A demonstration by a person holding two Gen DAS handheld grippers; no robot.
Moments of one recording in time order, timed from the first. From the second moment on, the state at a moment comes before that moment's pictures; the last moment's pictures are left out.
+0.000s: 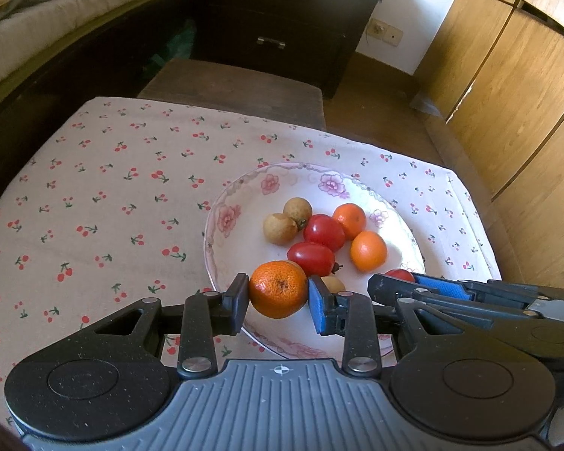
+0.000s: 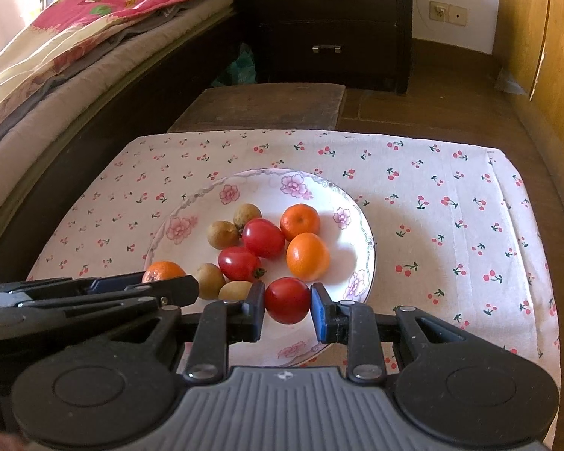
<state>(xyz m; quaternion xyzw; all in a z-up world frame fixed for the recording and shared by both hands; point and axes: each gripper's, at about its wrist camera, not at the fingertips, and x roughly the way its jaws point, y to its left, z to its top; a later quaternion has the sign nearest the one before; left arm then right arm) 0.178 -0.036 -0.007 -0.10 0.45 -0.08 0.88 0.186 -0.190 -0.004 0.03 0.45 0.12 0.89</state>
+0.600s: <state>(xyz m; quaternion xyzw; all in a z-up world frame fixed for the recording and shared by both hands) 0.176 -0.035 -0.001 -0.10 0.44 -0.07 0.89 0.184 -0.194 0.002 0.04 0.44 0.12 0.89</state>
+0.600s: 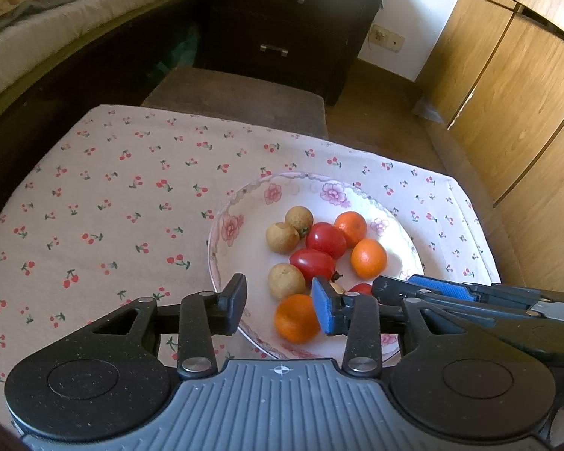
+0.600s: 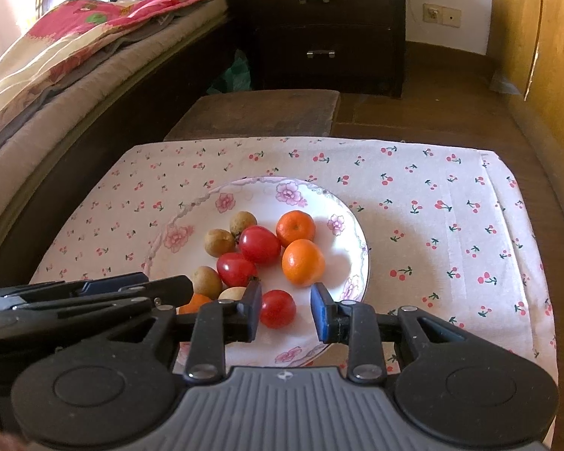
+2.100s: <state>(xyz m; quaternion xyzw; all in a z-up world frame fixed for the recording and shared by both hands) 0.026 -0.038 0.032 0.04 0.32 0.00 0.95 0.026 -0.209 0.040 0.07 0.40 0.11 0.91</state>
